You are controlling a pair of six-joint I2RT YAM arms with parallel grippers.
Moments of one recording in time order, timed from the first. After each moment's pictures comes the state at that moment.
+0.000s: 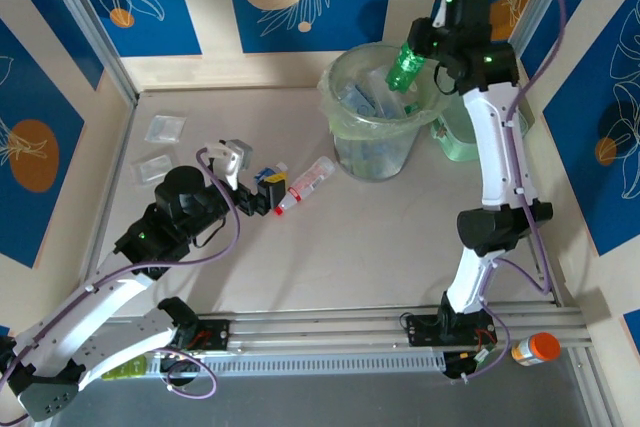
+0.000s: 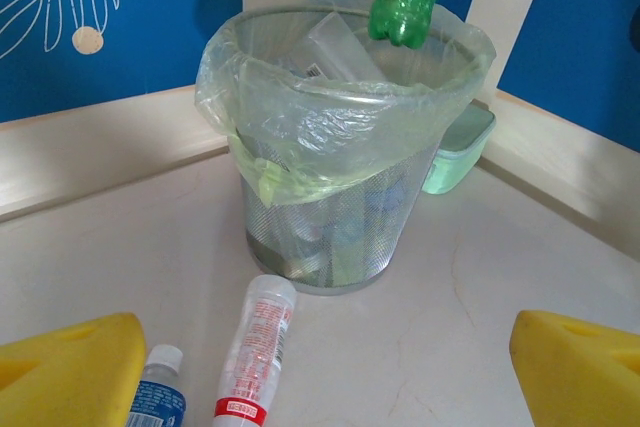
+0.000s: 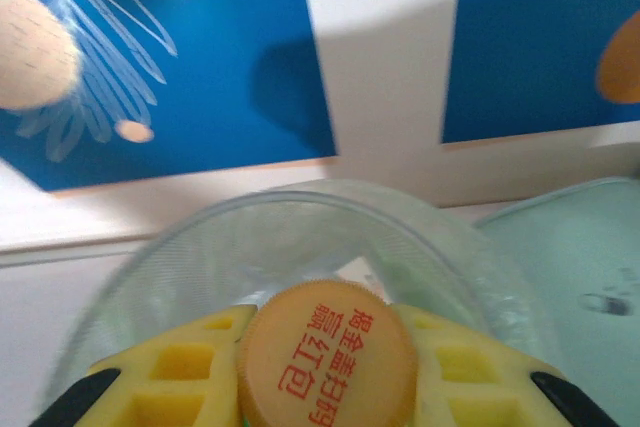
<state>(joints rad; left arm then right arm) -0.72 0.82 0.90 -0.26 -0.01 -0.12 0.22 1.87 2.40 -1.01 0.19 0.21</state>
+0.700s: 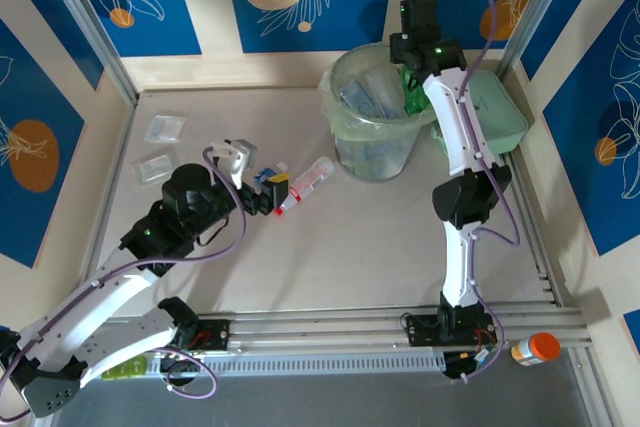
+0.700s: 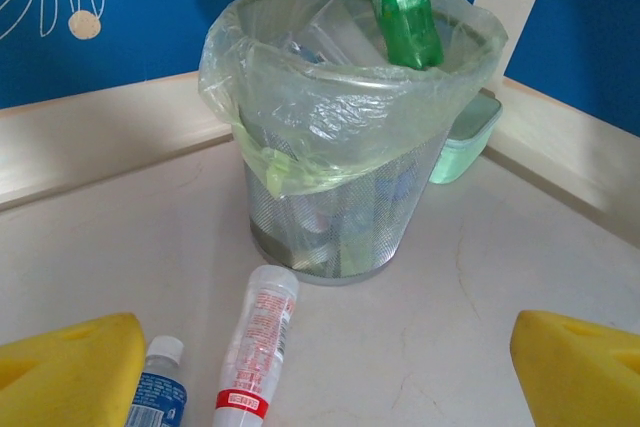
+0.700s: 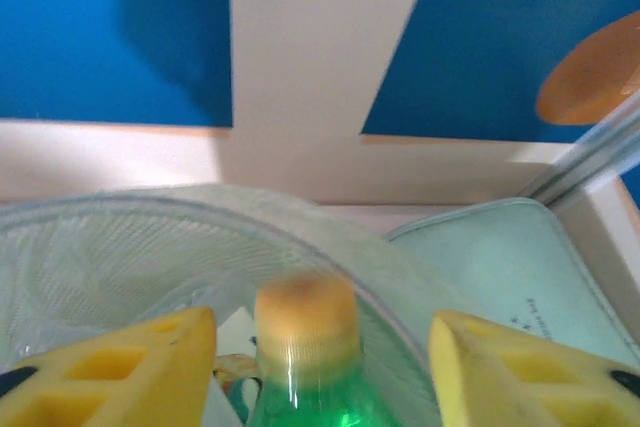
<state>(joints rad) -0.72 0.85 0.90 -0.26 -0.01 -0.12 0.25 2.16 2.53 -0.97 0.36 0.03</state>
